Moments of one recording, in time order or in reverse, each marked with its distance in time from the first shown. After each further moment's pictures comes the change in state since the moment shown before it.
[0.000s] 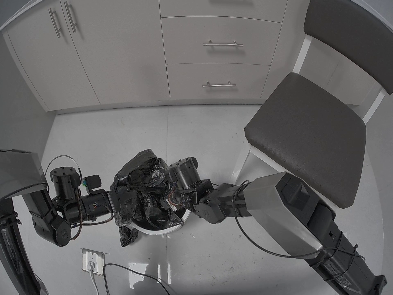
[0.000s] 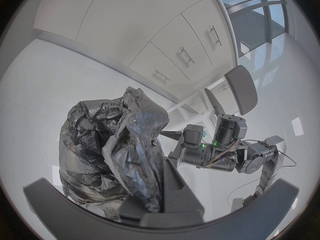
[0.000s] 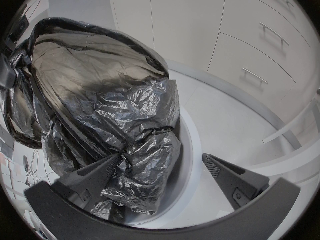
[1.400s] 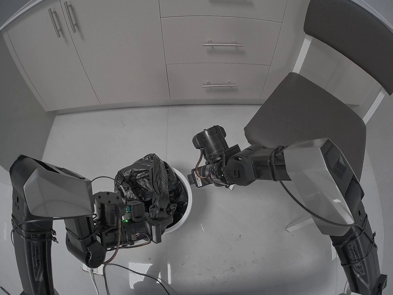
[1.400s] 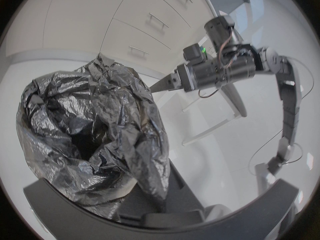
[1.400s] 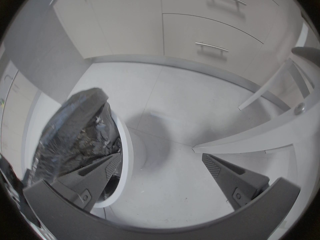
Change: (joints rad) left arm -0.289 0.214 -0.005 -0.122 0.211 0.232; right arm -0.117 -0.174 0.000 0.323 -0.033 0.276
